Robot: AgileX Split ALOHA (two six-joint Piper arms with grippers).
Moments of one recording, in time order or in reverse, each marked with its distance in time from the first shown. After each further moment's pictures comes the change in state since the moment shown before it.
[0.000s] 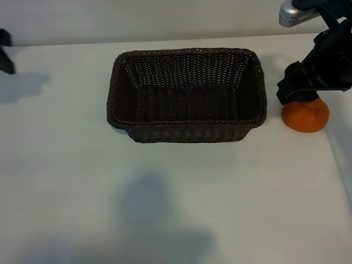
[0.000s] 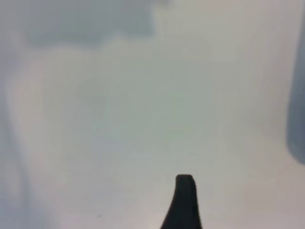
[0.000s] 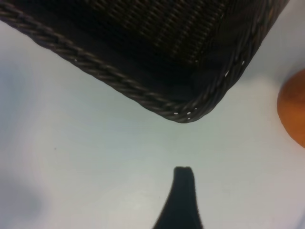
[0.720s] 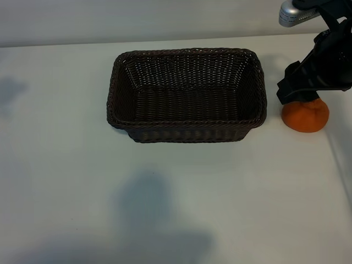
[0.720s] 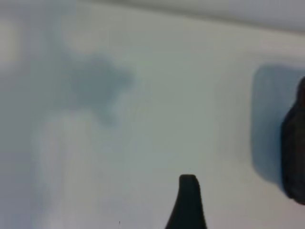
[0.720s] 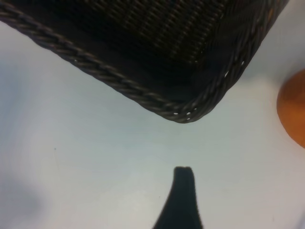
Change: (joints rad) left arm 0.032 -0.445 0.000 0.011 0.069 0.041; right arm 0.000 0.000 0.000 0.000 0.000 0.000
